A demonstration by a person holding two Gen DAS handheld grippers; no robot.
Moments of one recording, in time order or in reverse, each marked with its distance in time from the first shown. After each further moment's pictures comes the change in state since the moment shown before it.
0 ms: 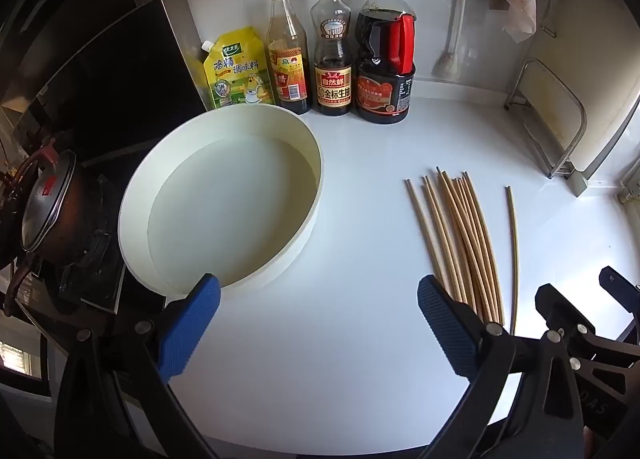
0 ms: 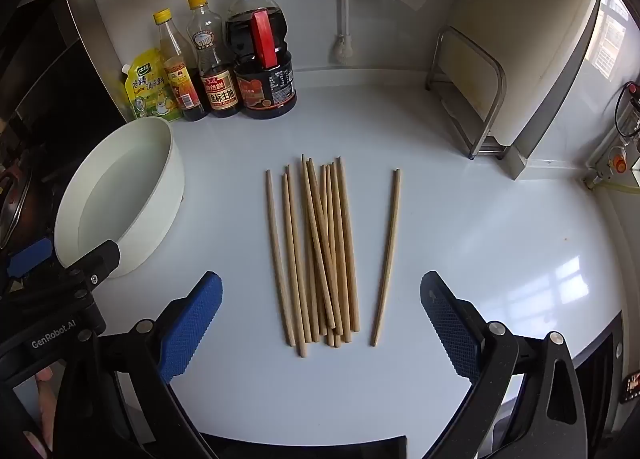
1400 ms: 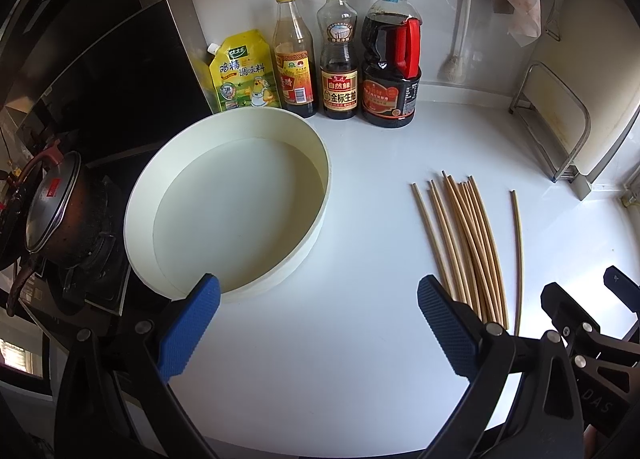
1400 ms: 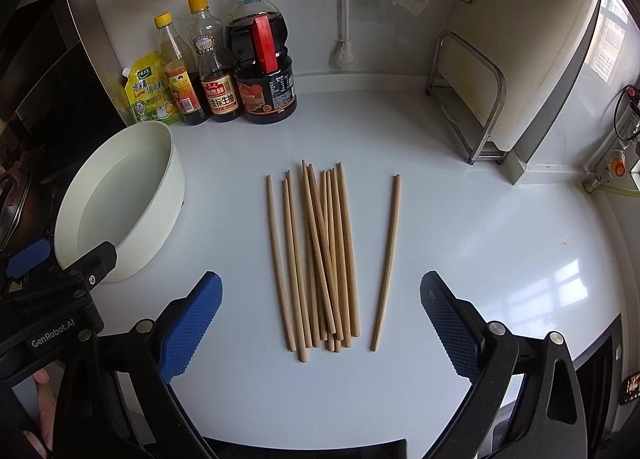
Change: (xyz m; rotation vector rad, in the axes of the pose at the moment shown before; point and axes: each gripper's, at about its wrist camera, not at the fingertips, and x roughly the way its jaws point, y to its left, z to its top) left arm -0.001 0.005 0.006 -0.003 -0.006 0.013; right arm -0.001 -0.001 -0.002 -0.002 -0.008 -0.001
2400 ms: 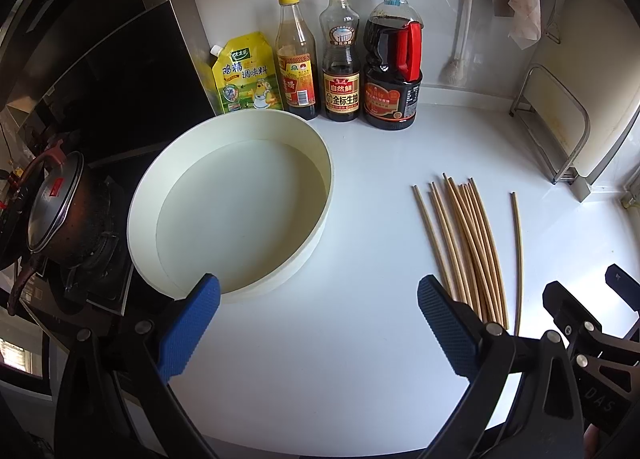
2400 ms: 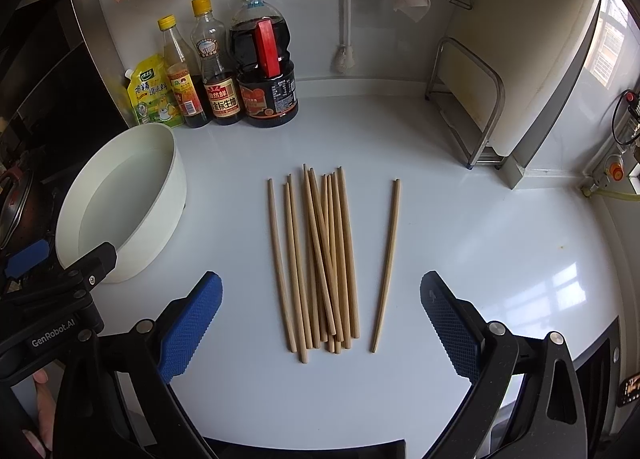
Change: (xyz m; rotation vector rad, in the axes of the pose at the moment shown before) left arm -0.002 0.005 0.003 0.000 -0.006 0.001; right arm -0.006 0.005 0.007 -0.007 -0.011 -0.003
